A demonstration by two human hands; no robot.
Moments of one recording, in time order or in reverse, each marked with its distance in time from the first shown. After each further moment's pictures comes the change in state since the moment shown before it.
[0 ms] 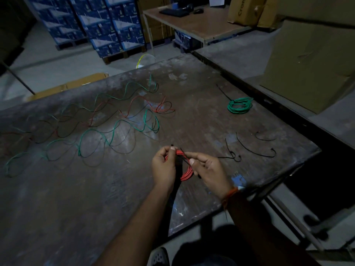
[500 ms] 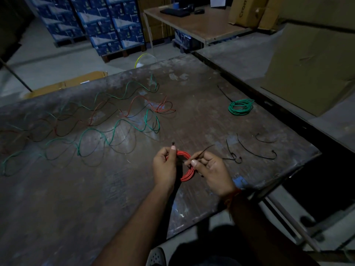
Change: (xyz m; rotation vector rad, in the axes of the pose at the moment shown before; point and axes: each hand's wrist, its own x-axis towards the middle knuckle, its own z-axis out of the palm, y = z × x) left_hand 0.001 0.003 -0.001 -0.029 -0.022 -0.029; right_hand 0.003 -0.006 0.000 0.096 0.016 -0.028
